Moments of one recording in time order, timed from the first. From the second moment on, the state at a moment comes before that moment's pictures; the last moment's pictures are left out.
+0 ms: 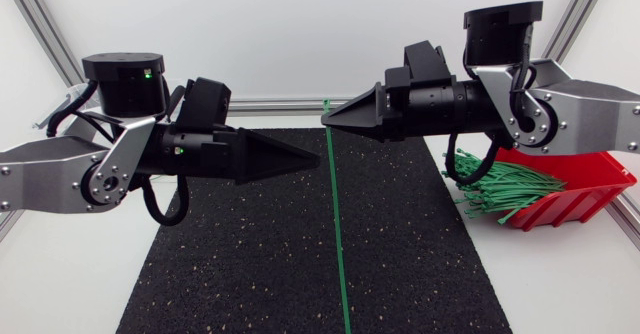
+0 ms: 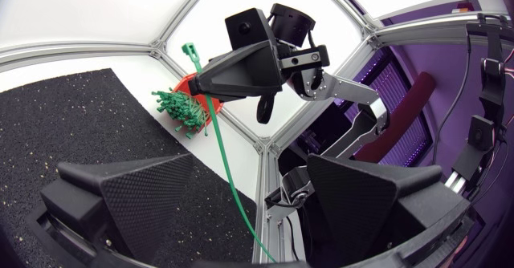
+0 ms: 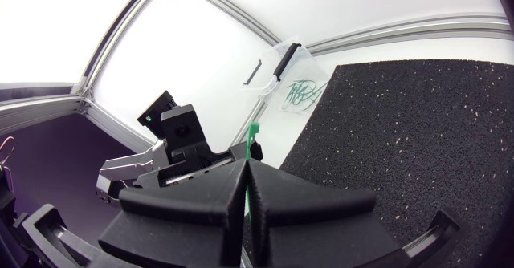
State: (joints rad) left arm -0.41 1.47 0.80 0.37 1.14 -0.45; right arm 0.36 1.48 0.96 0.12 -0.97 0.64
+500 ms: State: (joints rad) left arm -0.45 1.53 0.85 0.39 1.16 -0.48; right arm 0.35 1.48 0.95 0.17 -0.99 0.68
